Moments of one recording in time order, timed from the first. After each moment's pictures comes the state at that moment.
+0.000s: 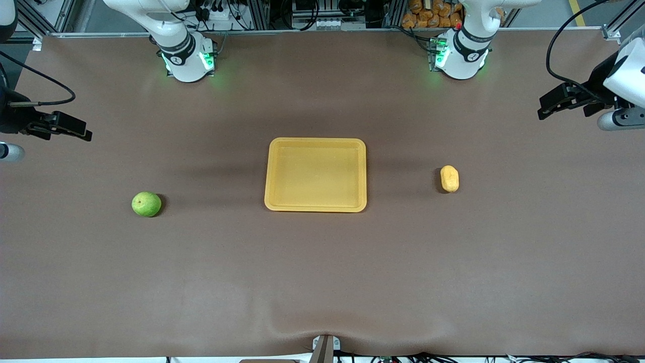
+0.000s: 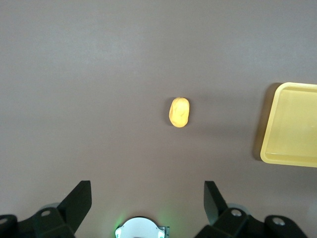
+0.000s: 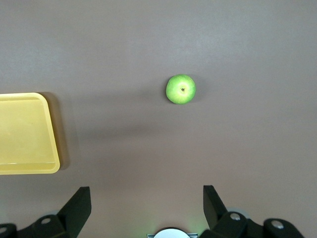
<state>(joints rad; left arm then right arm) -0.07 -0.03 -0.03 -1.55 0.03 1.47 -0.15 -0.02 0.06 -0.02 -1.52 0.05 1.44 0.03</state>
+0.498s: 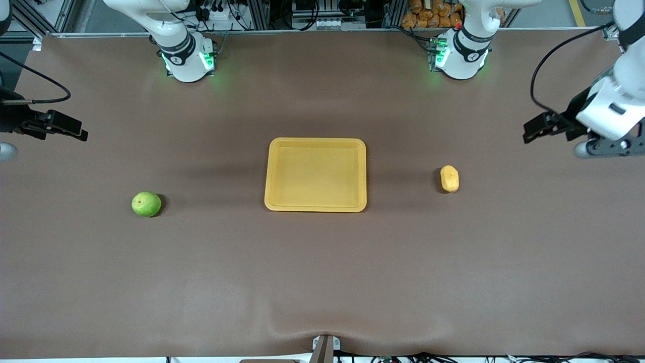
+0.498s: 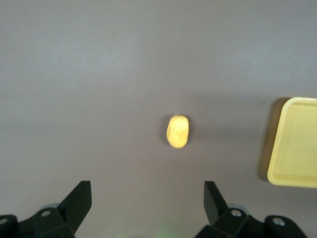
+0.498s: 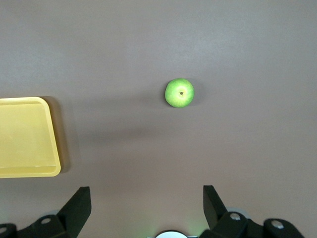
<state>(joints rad) -0.08 0.00 -0.03 -1.71 0.03 1.70 -0.15 -0.03 0.06 -0.02 -1.50 0.05 1.44 0.03</state>
